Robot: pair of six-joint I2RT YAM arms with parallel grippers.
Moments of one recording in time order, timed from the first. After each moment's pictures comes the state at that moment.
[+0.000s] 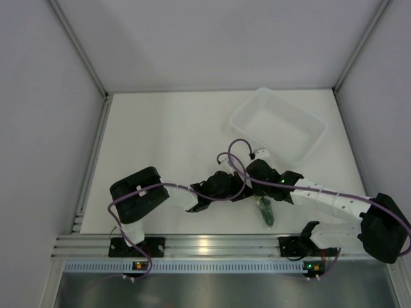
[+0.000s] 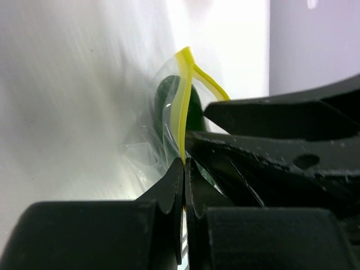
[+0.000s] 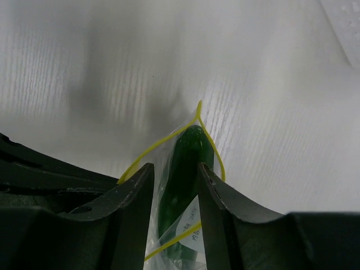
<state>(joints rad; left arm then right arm) -1.07 1.81 0.71 0.72 0.03 -1.20 0.85 1.18 0.67 -0.50 0.41 0.46</state>
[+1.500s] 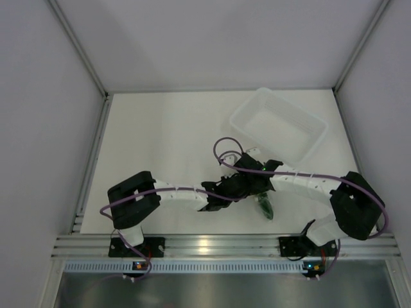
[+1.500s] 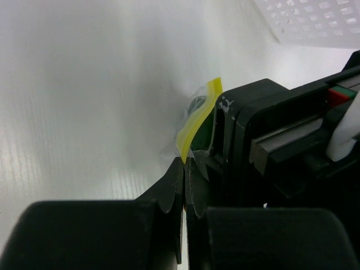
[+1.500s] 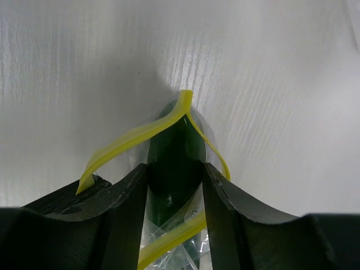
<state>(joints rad) -1.21 1.76 0.97 0.11 -0.48 -1.15 0.84 1.45 0.83 -0.66 0.43 0.50</state>
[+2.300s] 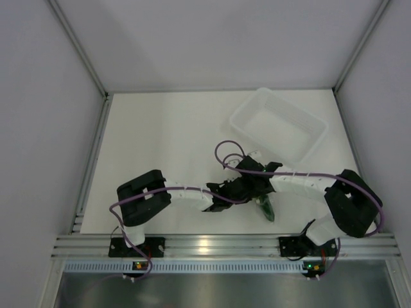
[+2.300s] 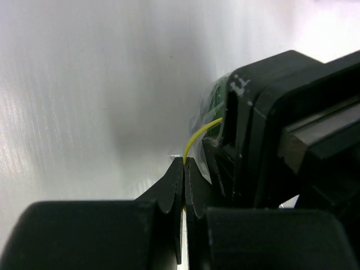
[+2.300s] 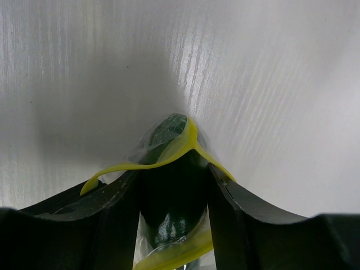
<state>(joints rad) -1.21 1.85 0.98 0.10 -0.39 -1.17 0.82 1.49 0.79 -0.60 0.40 0.47</state>
